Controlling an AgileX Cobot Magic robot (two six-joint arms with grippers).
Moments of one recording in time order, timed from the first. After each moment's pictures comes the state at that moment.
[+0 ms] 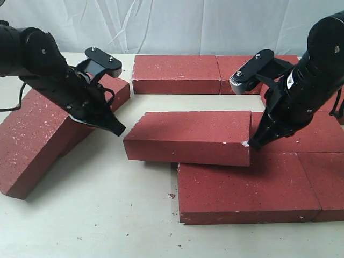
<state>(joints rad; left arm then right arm) -0.41 1.75 -1.05 -0.30 0.55 0.50 0.41 1.55 -1.00 -0.09 0.85 -0.32</state>
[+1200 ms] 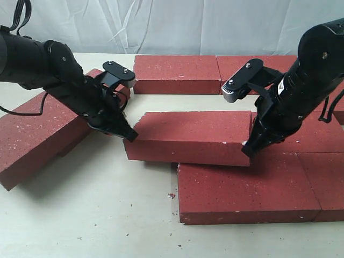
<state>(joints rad) -0.41 1.87 -1.09 -0.52 0.54 0.72 0.41 1.59 -0.99 -0.02 0.80 -0.44</state>
